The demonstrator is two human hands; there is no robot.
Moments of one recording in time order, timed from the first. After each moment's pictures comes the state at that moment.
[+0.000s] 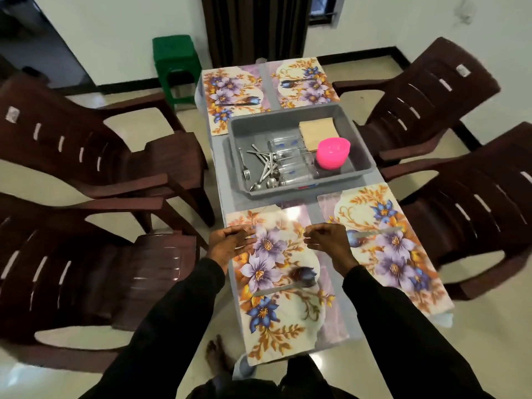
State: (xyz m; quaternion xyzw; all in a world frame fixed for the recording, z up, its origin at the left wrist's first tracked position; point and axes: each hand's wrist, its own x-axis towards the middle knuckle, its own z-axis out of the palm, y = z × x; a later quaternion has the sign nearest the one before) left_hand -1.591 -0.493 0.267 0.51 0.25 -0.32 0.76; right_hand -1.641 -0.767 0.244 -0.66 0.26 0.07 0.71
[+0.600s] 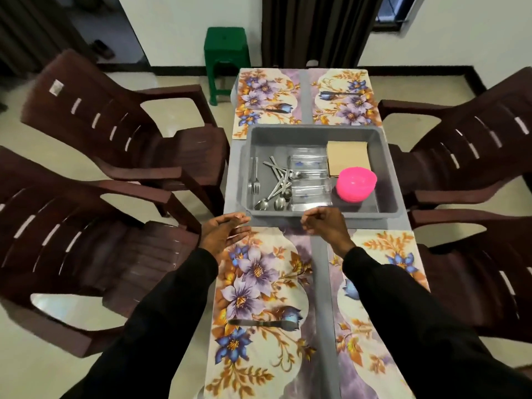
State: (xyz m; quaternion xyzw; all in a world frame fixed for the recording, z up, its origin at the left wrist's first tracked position) left_hand -1.520 -0.542 0.263 0.55 0.29 -0.14 0.77; right_hand -1.476 -0.817 0.237 -0.77 0.10 0.15 0.61
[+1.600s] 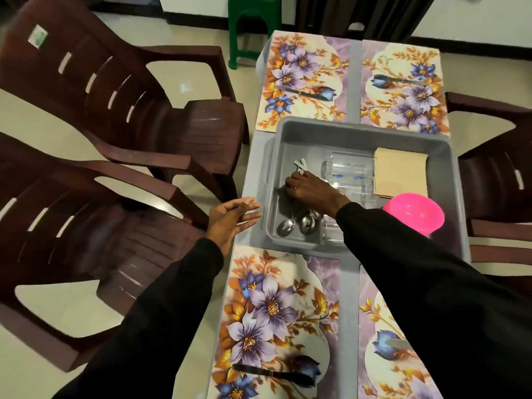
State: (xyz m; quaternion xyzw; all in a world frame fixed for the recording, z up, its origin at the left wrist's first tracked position) left_hand -1.404 -0.496 0.203 0.51 0.32 -0.11 0.79; right_hand -1.257 -0.719 0.151 -0.85 -0.53 0.04 -0.04
